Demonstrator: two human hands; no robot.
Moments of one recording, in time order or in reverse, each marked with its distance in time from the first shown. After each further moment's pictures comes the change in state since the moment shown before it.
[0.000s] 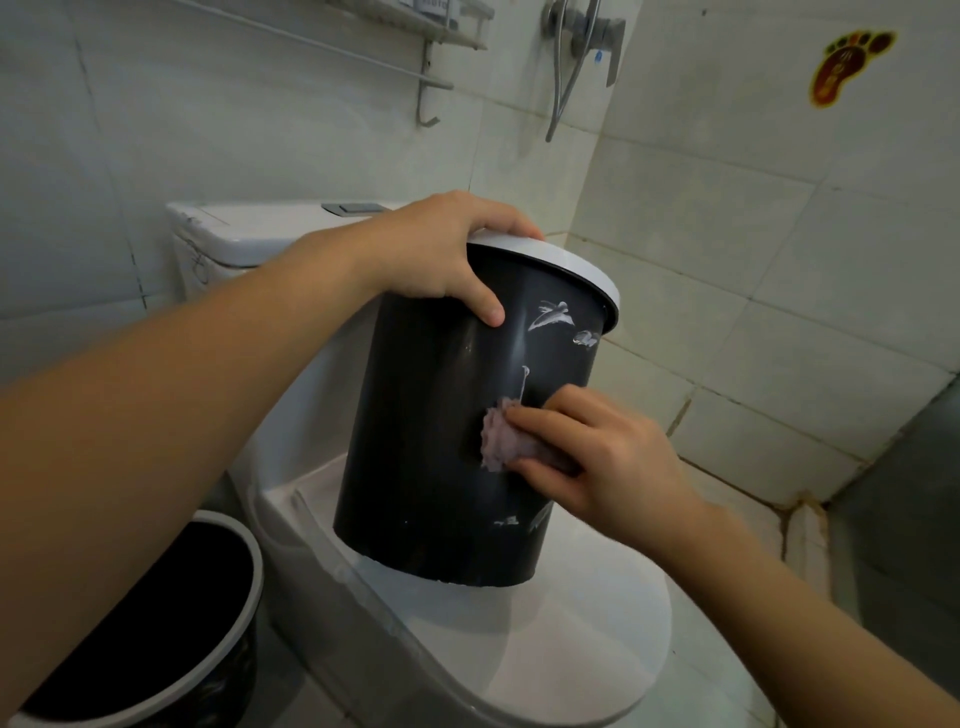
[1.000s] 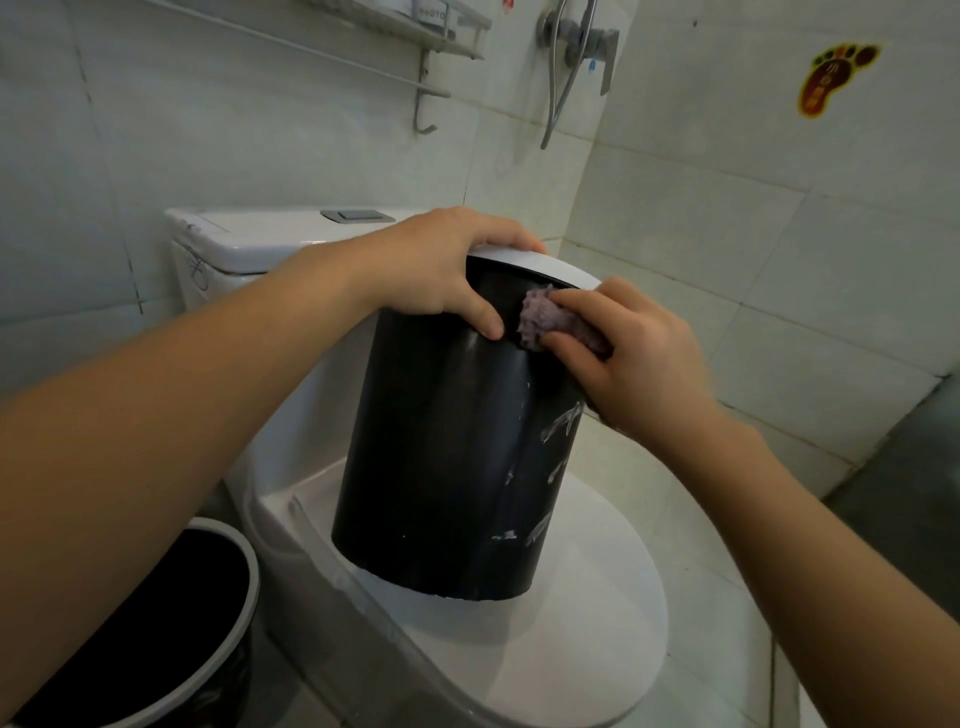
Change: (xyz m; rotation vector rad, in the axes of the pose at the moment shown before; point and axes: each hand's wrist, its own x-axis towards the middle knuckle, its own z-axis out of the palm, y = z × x) left_hand -0.011 0.008 -0.001 0.027 -0.040 0.019; right_hand 0.056 0.033 -0.023 -0.086 0.176 0.234
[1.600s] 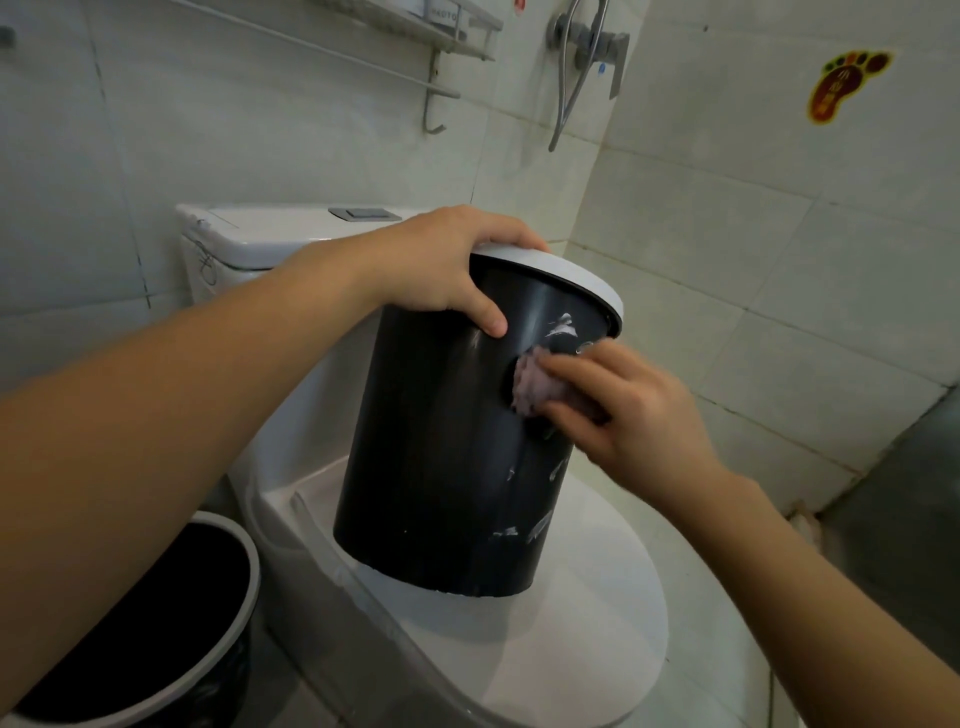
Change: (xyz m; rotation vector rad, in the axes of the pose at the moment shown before) left_hand -0.001 -0.003 0.001 -0.036 0.024 -0.013; right_hand -0.036 -0.003 0.004 0.041 -0.058 -0.156
